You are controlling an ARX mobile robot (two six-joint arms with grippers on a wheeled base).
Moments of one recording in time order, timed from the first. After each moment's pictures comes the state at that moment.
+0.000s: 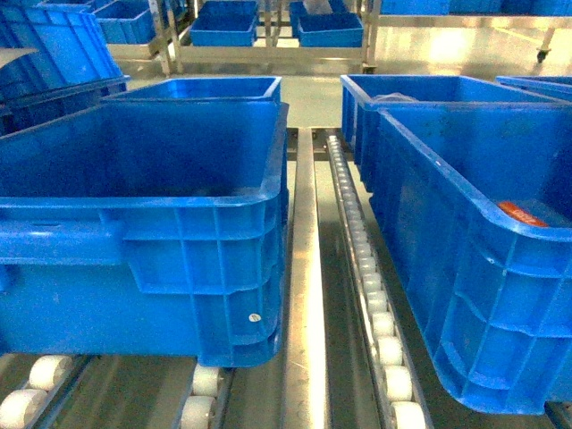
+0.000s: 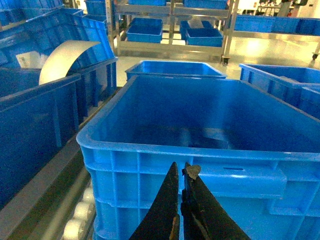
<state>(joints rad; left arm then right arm) 0.00 0.65 0.01 0.63 0.00 -0.02 0.00 0.59 0.01 0.57 0.00 -0.01</state>
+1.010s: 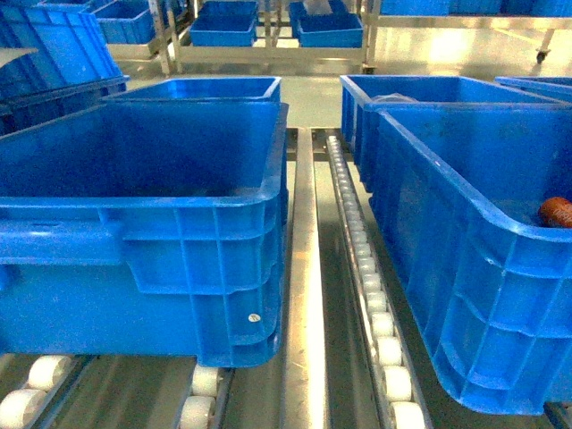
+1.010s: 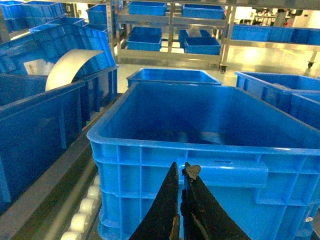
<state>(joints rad) 0.00 0.18 0.01 0.18 0.00 -0.01 0.00 0.09 0.01 0.04 0.00 -0.01</state>
